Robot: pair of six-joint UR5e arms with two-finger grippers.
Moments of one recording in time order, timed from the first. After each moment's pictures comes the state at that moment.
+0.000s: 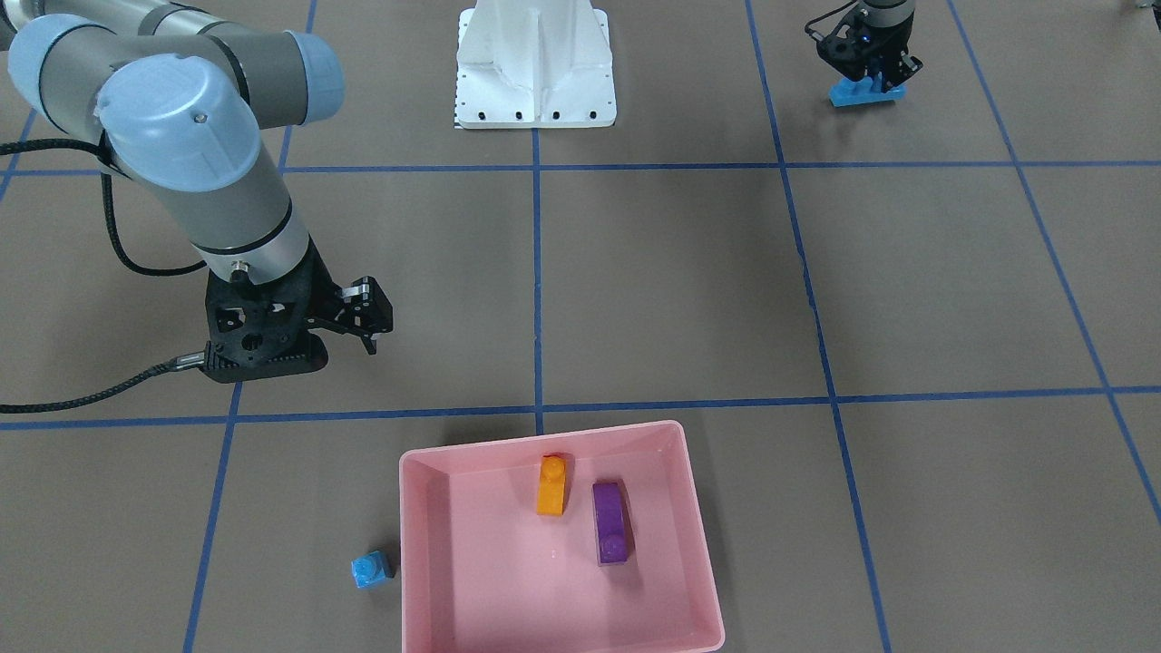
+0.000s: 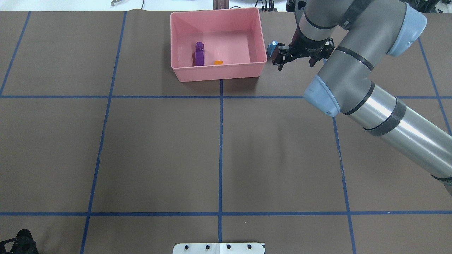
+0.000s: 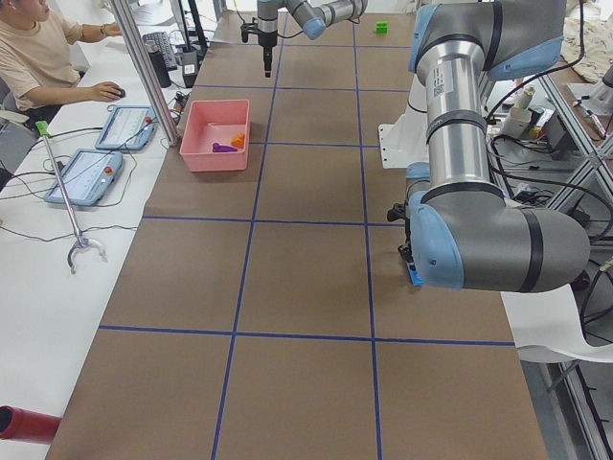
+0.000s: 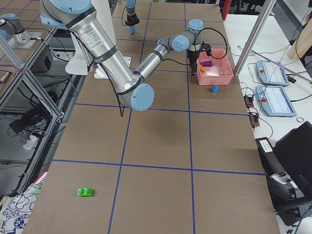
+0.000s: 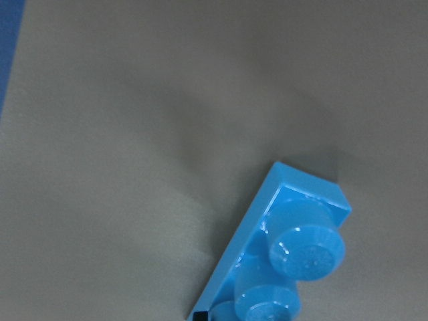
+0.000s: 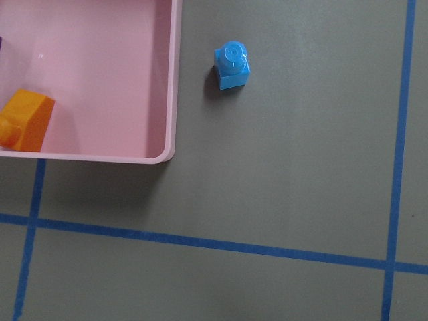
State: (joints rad) left arm 0.08 -1.01 -2.26 -1.86 -1.65 -0.64; right arm 0.88 -0.87 1.66 -1.74 2.05 0.78
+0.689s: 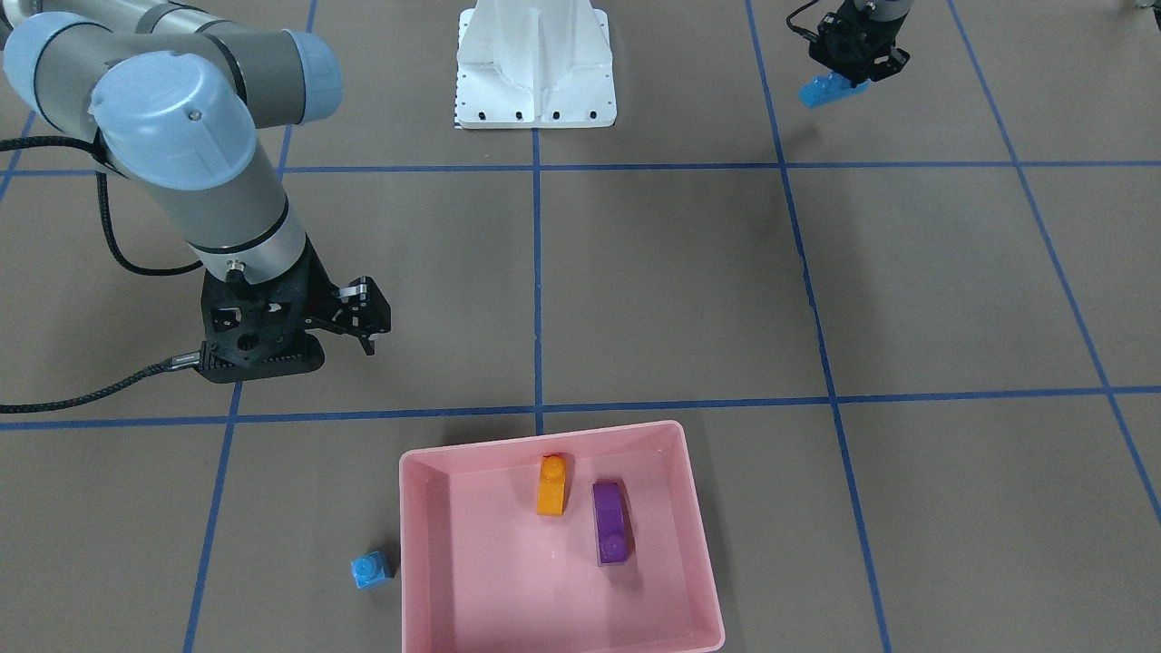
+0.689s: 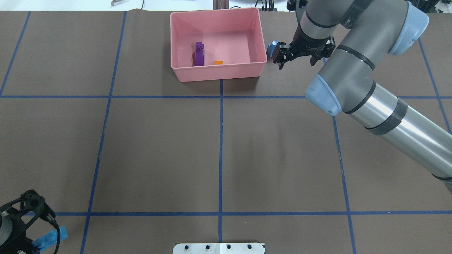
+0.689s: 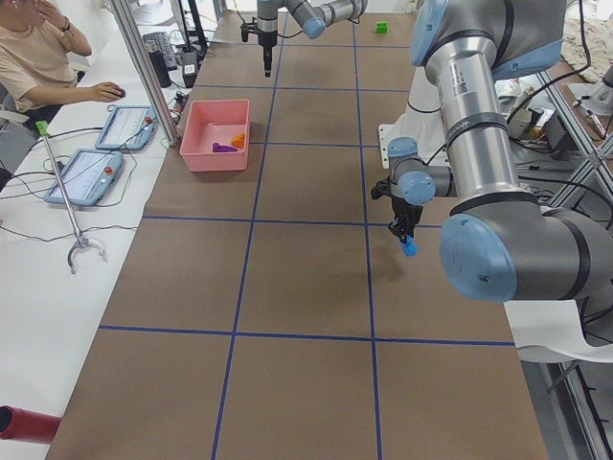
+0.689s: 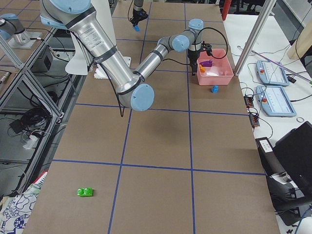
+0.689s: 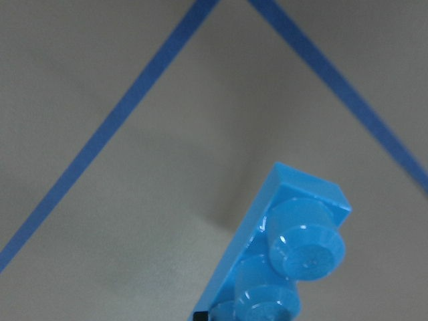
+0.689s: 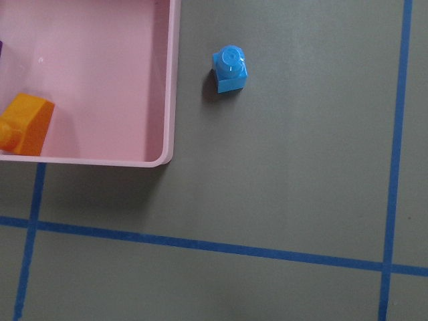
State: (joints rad) left arm -0.28 -1.21 -2.35 -1.71 -1.95 -0.64; right arm 0.89 -0.87 1.66 -1.74 2.05 0.78
